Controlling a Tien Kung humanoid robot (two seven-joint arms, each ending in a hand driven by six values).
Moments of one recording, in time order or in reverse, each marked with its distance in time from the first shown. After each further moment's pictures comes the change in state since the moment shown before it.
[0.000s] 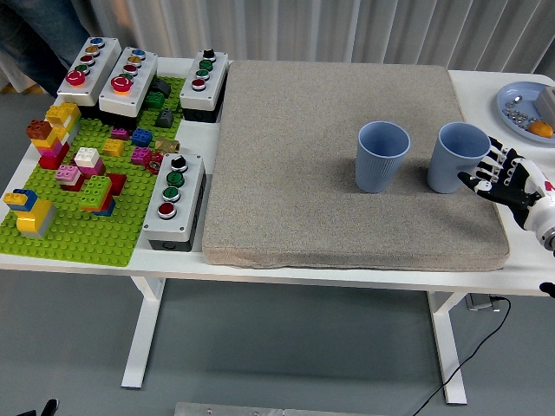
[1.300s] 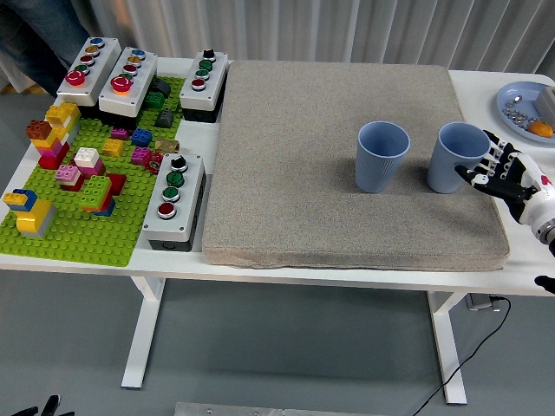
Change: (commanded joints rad) left arm -0.009 -0.002 -0.001 0.000 0.003 0.000 -0.001; right arm 0.034 0.017 -0.016 -0.028 0.011 0.001 0.004
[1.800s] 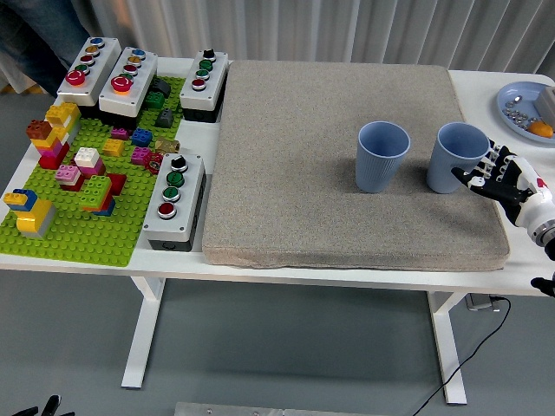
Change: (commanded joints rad) left arm 0.001 0.000 0.002 0.000 0.001 0.000 0.001; right arm -0.003 0.007 -0.003 -0.013 0.007 -0.001 0.004
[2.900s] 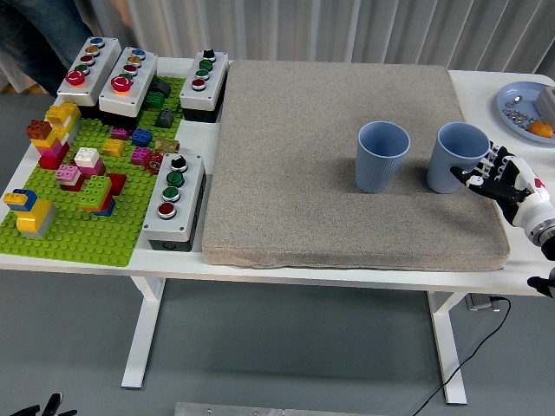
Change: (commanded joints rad) left arm -0.006 -0.002 0.007 0.000 -0.005 -0.001 -0.002; right arm 0.012 0.012 -0.007 -0.023 0.009 -0.005 0.009
